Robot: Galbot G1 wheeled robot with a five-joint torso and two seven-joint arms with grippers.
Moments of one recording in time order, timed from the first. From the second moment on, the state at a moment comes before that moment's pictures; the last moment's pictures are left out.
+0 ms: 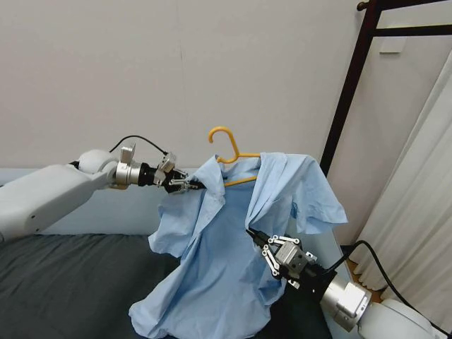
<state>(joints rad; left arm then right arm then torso) -0.49 -0.74 1.05 -1.12 -1.27 -0.04 1.14 -1.08 0.58 0.04 2.31 0.24 -0.11 0.01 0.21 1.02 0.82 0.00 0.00</state>
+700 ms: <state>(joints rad) -0.64 -0.73 1.15 -1.14 -1.30 -0.03 1.16 -1.13 0.67 0.01 2.15 0.12 -0.03 0.01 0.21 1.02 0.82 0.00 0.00</state>
